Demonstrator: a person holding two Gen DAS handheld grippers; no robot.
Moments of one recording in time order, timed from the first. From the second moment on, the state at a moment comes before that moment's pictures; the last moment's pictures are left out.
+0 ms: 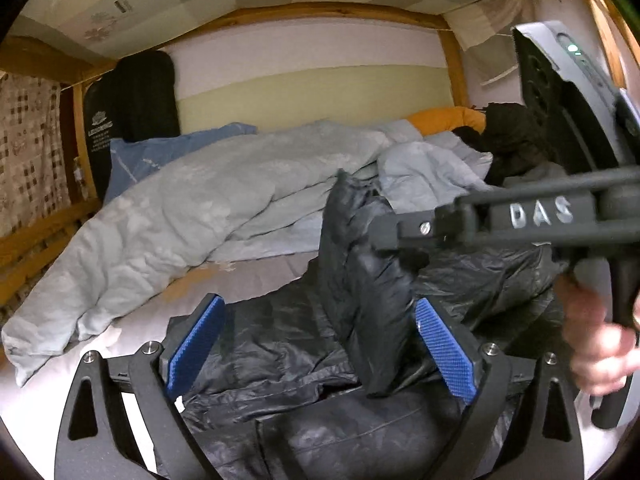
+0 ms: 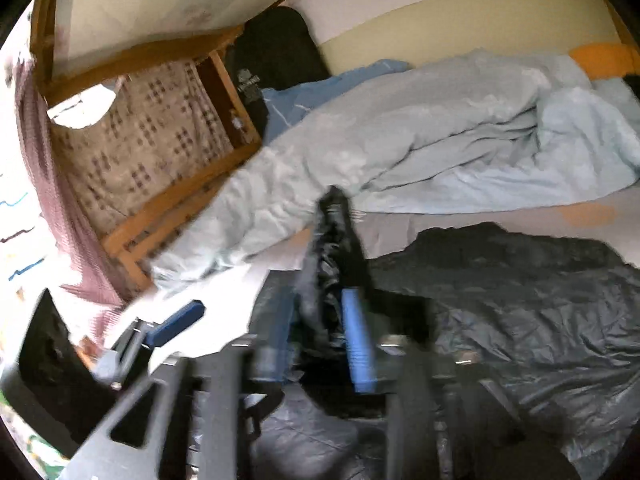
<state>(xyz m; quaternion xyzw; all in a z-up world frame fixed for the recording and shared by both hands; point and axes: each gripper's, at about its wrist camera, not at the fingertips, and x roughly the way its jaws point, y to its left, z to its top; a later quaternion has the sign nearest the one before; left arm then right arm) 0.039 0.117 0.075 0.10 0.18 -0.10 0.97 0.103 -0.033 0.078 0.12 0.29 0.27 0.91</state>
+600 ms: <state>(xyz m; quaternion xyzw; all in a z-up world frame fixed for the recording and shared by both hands) 0.116 0.178 0.017 0.02 0.38 0.00 0.92 0.095 -0.223 0.068 0.01 0.33 0.05 0.94</state>
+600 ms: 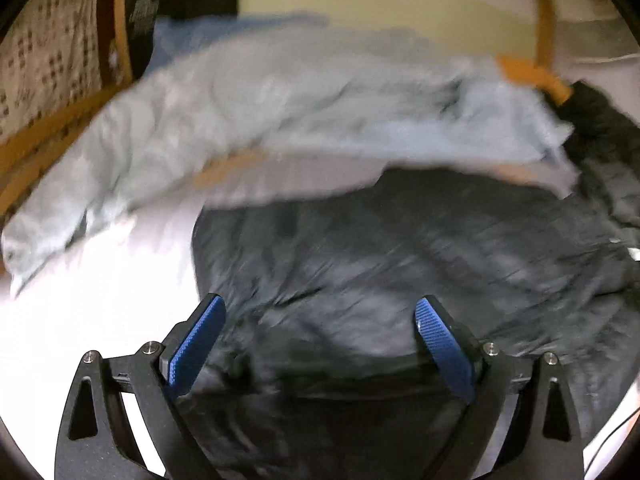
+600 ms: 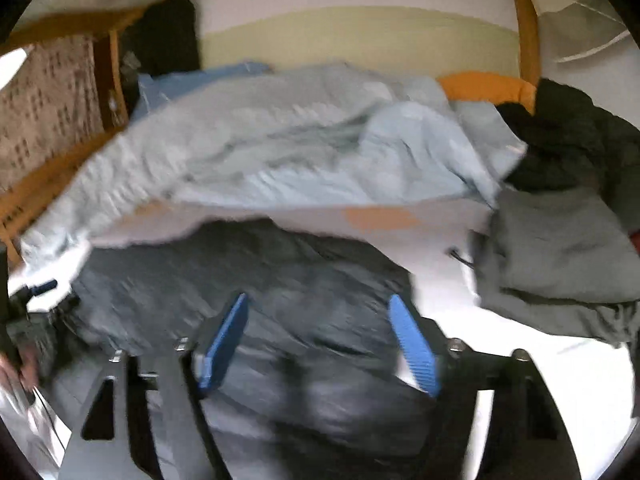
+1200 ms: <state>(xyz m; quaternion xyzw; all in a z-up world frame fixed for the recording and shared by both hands) 0.090 0.220 0.045 -0.06 0.31 -0.01 0.95 0.112 -0.241 0.017 0.03 0.45 0.16 0.88</state>
